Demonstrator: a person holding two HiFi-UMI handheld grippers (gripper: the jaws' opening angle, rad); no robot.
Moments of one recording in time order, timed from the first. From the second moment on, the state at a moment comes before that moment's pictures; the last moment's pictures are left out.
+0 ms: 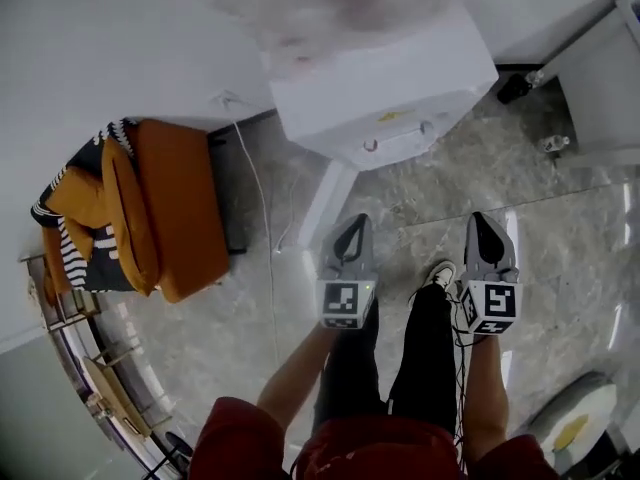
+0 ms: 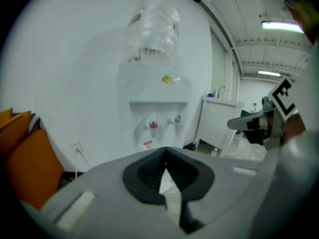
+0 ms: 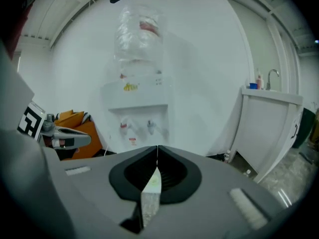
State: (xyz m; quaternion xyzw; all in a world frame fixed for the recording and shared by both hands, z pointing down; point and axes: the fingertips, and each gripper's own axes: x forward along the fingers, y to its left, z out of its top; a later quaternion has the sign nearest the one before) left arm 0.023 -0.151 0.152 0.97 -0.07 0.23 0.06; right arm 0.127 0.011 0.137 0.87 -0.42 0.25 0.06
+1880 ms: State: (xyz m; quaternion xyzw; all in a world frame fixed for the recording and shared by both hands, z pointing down) left arm -0.031 -0.186 -0.297 0.99 -0.13 0.00 -0.09; right arm 0.096 -0.003 -0.300 0.89 -0.45 0.02 0.04
